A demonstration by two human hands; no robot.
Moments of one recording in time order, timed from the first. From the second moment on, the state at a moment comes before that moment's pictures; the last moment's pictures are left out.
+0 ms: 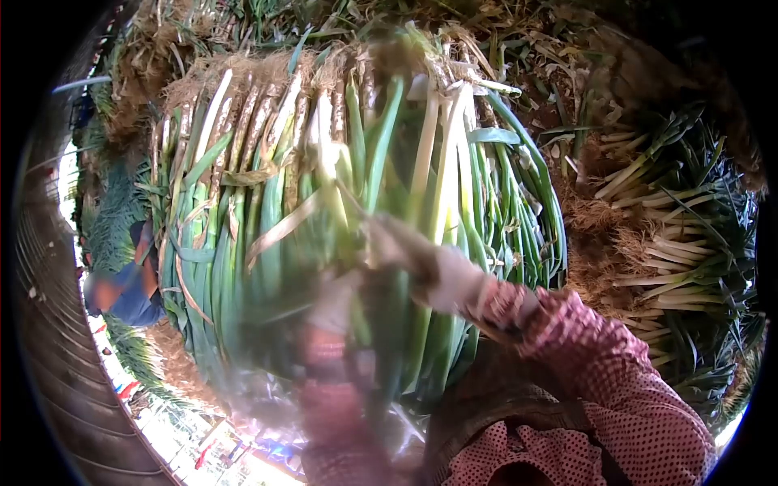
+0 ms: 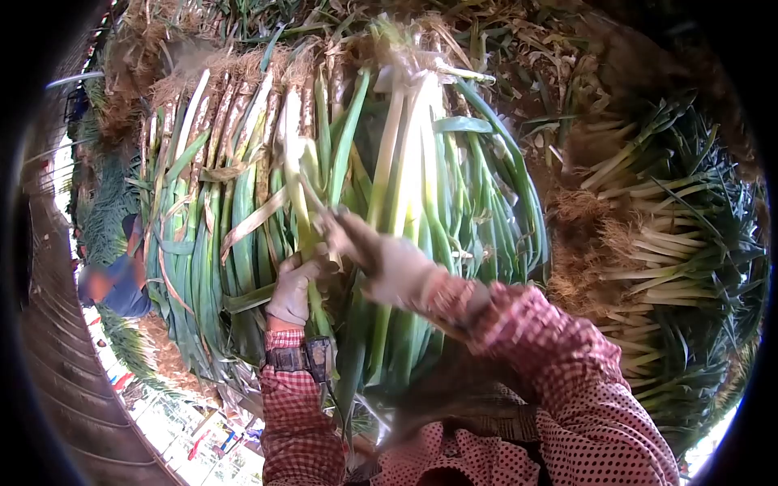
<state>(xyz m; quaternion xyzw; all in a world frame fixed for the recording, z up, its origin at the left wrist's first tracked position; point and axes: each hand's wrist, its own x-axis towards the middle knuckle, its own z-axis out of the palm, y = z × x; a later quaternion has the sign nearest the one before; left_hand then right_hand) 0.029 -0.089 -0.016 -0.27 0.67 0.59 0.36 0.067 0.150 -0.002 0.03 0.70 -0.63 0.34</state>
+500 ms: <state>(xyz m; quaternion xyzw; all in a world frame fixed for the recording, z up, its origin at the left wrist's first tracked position) 0.062 -0.140 -0.058 -0.24 0.67 0.59 0.38 -0.011 0.117 -0.080 0.01 0.80 -0.55 0.24</state>
